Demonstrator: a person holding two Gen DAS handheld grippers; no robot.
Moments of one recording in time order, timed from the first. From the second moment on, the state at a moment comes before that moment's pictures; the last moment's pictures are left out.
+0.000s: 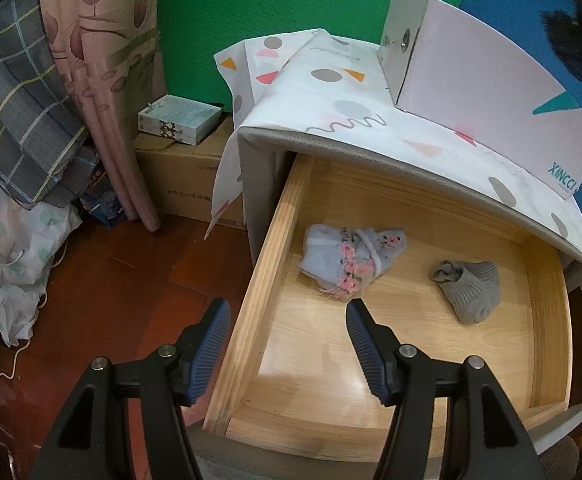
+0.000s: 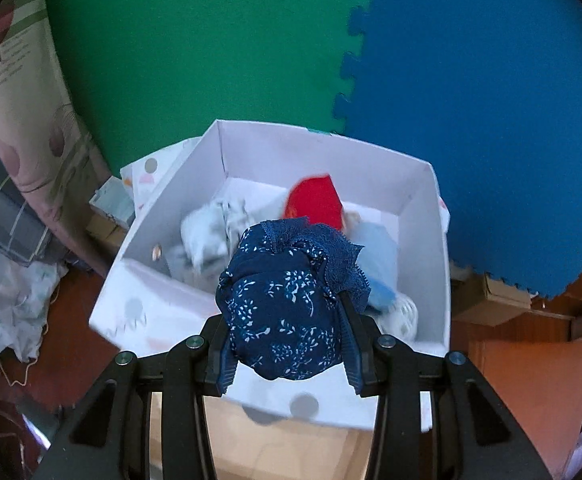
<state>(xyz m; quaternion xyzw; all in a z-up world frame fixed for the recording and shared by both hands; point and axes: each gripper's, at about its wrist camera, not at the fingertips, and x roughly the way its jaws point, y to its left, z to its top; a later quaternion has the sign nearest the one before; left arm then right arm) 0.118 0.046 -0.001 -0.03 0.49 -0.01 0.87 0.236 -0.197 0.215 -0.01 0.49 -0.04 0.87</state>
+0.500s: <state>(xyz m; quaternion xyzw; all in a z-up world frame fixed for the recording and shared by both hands) 0.120 0.048 -0.004 -0.04 0.49 -0.02 0.87 0.301 -0.186 0.150 0.00 0.53 -0.04 0.85</state>
